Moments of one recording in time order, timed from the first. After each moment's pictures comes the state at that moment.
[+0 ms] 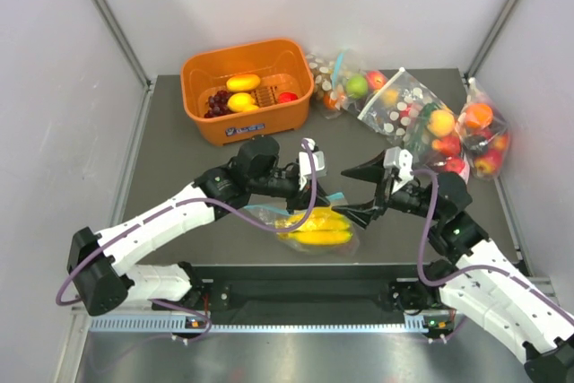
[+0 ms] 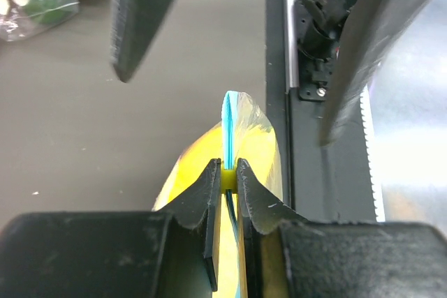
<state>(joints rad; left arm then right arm) -0.88 1.23 1.04 -0.22 0.62 0.15 0.56 0.63 0.51 0.22 -0.70 0.11</state>
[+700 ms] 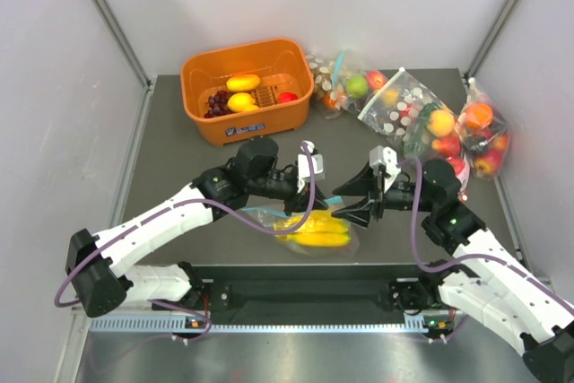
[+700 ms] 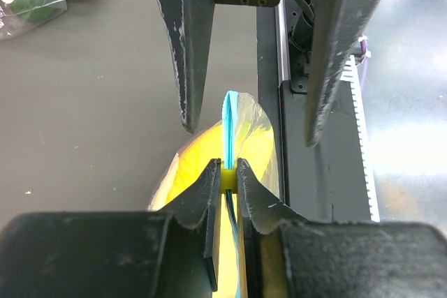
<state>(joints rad) -0.88 1.22 1.04 -0.26 0.66 0.18 0.56 0.72 0.61 0.06 -0.89 0.10</state>
